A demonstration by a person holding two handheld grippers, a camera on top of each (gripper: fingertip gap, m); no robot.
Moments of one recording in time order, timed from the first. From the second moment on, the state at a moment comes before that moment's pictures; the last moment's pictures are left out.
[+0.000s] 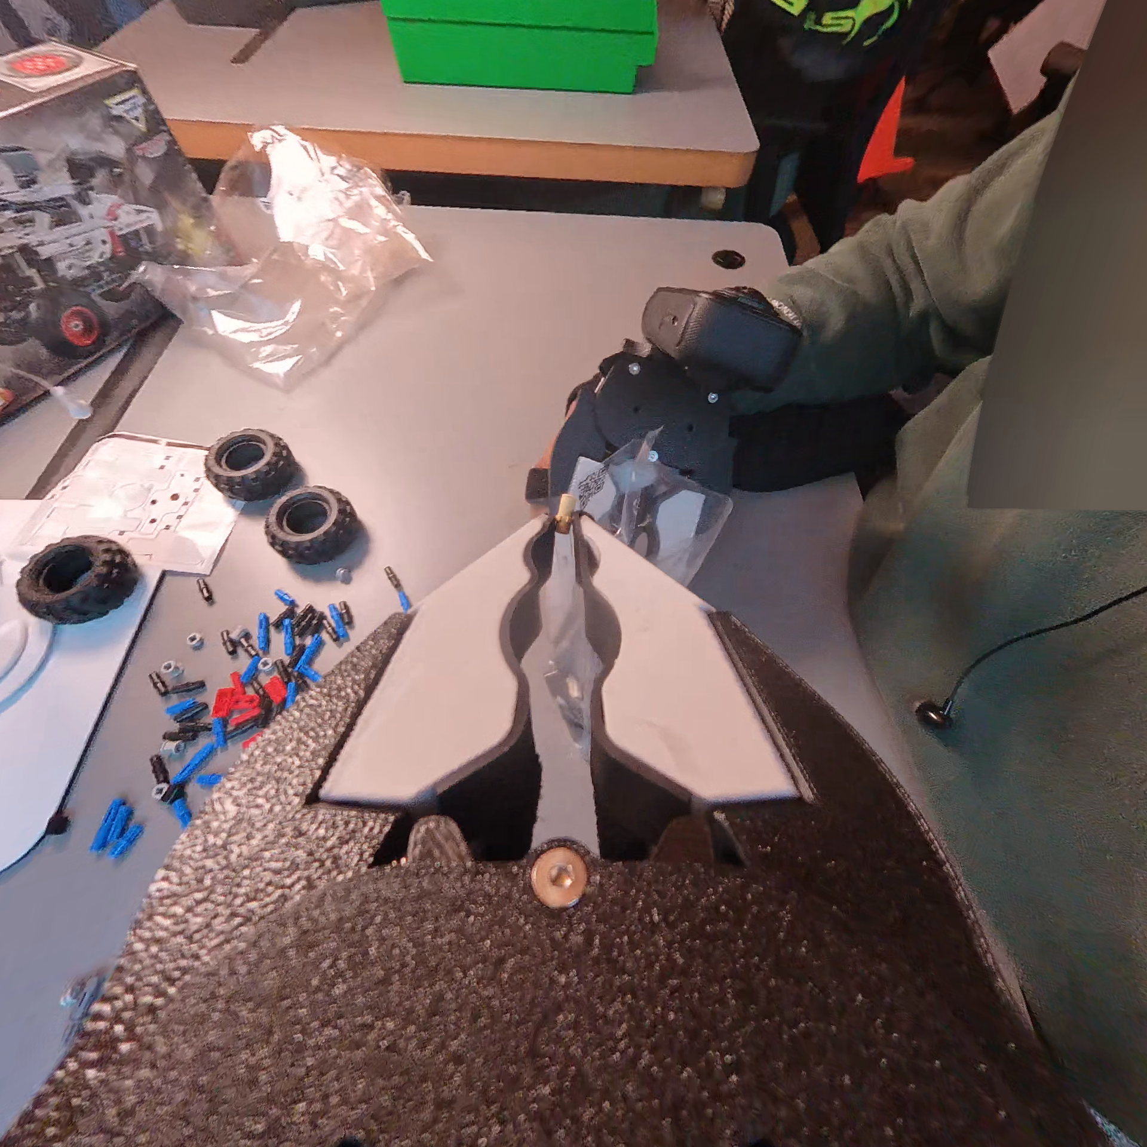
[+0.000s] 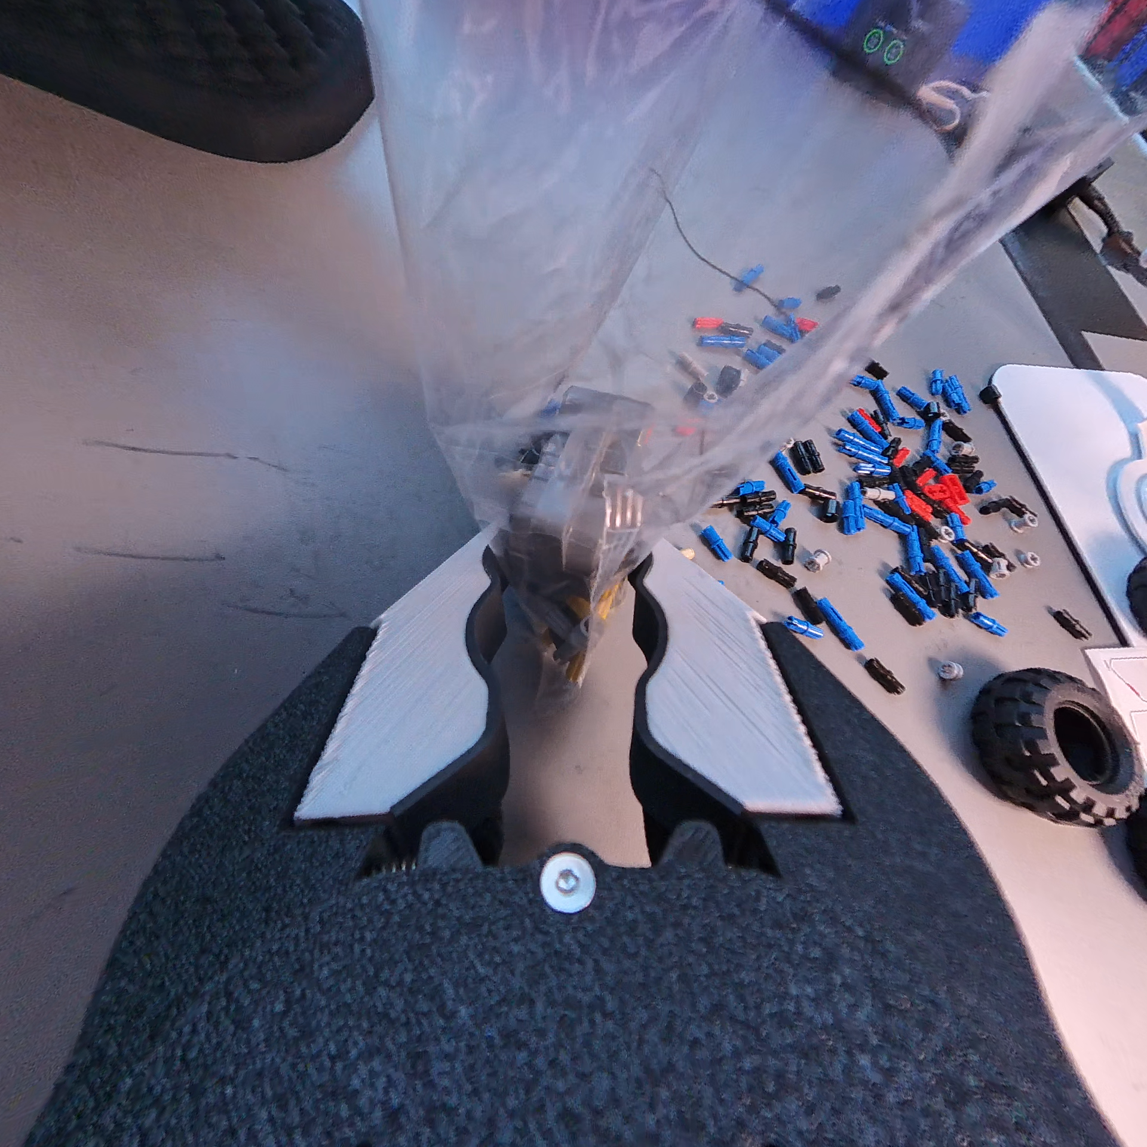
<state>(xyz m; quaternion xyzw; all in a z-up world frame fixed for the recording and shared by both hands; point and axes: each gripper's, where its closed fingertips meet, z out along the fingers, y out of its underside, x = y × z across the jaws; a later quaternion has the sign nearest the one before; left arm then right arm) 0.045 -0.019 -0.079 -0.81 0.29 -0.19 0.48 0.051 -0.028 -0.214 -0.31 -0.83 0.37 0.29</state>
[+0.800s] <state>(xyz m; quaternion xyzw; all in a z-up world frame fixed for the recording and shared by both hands) 0.055 -0.073 -0.182 -0.82 0.25 -0.25 0.45 0.065 -0.049 -0.213 -0.26 -0.84 0.39 0.26</state>
